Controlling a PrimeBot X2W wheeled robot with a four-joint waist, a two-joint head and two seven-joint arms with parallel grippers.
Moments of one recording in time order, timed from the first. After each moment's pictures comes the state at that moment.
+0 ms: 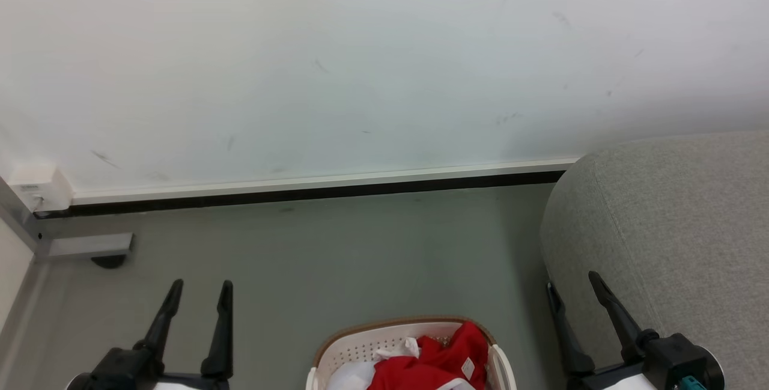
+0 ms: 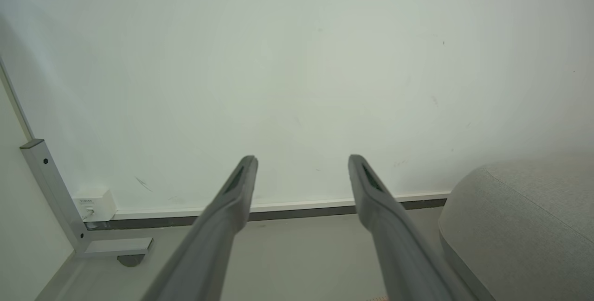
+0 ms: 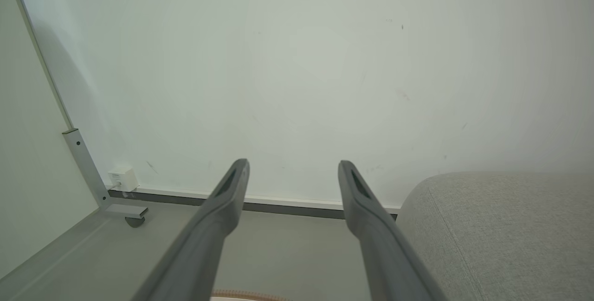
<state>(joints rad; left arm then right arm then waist) -0.01 0.06 0.07 0.12 -0.07 -0.13 -0.26 -0.09 -0.05 0.20 0.24 0.23 0.13 -0.26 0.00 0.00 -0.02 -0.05</state>
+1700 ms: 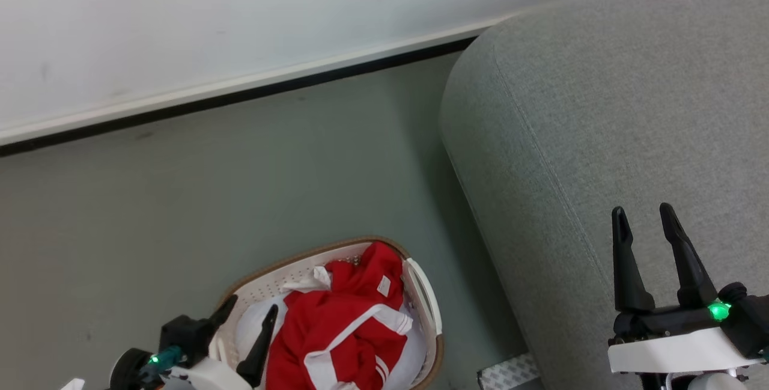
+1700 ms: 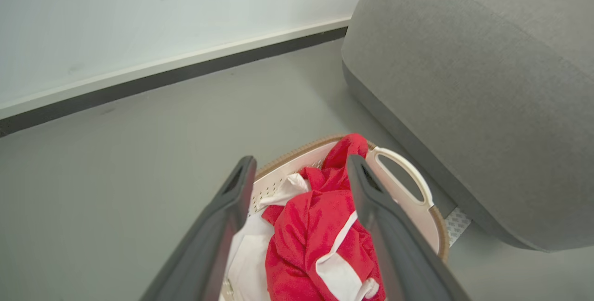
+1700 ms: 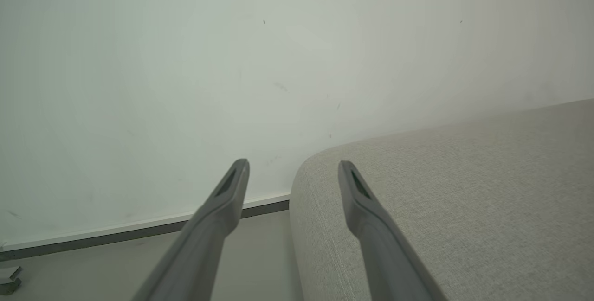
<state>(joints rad) -0.23 0.24 -0.27 0.52 -0.22 -0.13 -0.26 -0.15 -0.05 0.07 0.09 0.33 0.13 -0.26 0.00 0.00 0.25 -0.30</state>
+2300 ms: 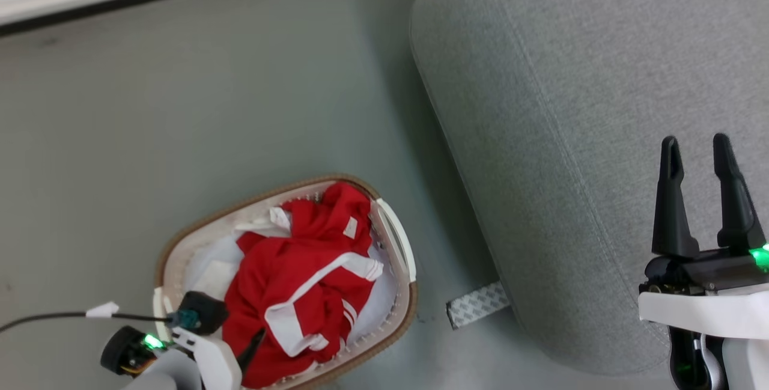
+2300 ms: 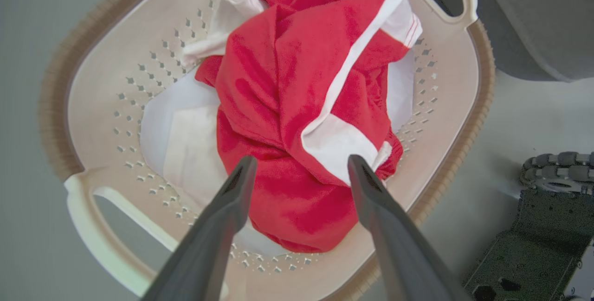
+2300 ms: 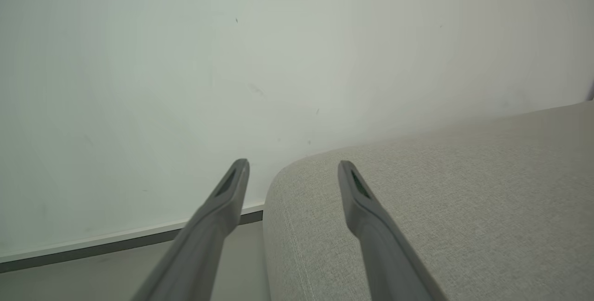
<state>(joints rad) -0.50 0.39 -0.77 0.87 -0.50 -0.13 -0.13 -0.24 -0.05 0.03 -0.05 0.38 0.13 -0.26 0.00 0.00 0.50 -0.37</state>
